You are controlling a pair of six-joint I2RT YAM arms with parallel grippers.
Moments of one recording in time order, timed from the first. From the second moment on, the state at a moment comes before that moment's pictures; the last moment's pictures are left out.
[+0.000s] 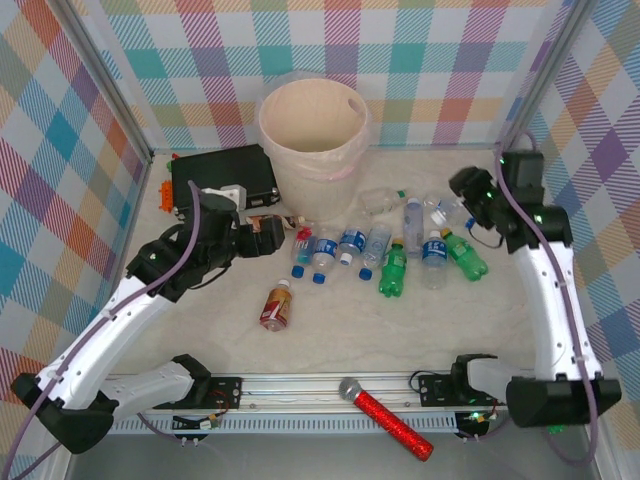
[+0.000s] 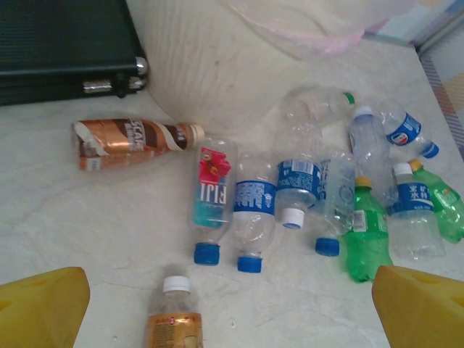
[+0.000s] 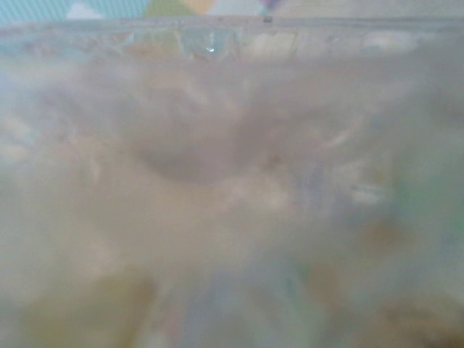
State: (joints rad) left arm -0.62 1.02 1.23 -0.86 -0.17 -0.56; right arm 0.10 1.20 1.47 -0.90 -0.05 0.82
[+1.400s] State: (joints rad) left arm -0.62 0.79 1.24 -1.11 -0.33 -0.61; right arm 0.64 2.20 2.61 -0.69 0.28 0.15
